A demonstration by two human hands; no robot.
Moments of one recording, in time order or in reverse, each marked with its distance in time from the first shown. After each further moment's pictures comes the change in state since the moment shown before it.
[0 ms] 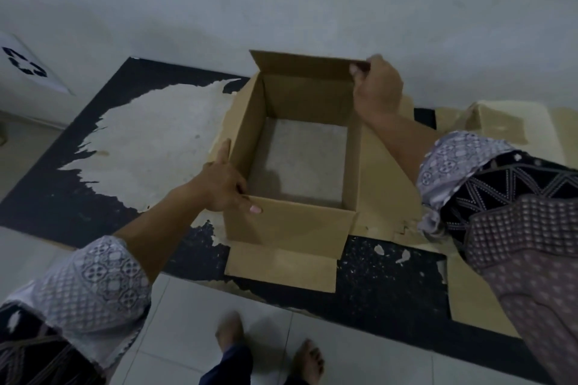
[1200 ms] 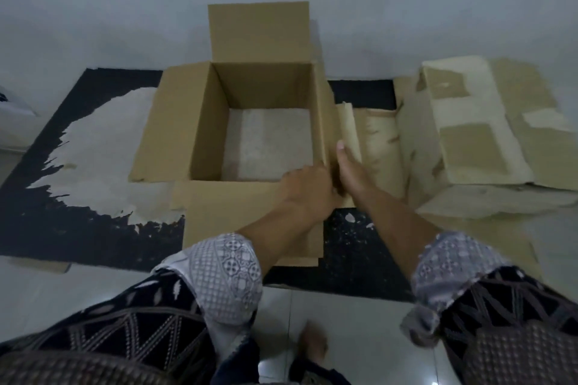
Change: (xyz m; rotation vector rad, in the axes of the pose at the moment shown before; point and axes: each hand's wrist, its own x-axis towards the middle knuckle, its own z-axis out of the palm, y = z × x) left_hand -0.002 0.216 0.066 0.050 0.302 0.107; right_hand -0.182 0.071 -0.049 0.722 -0.586 0.713
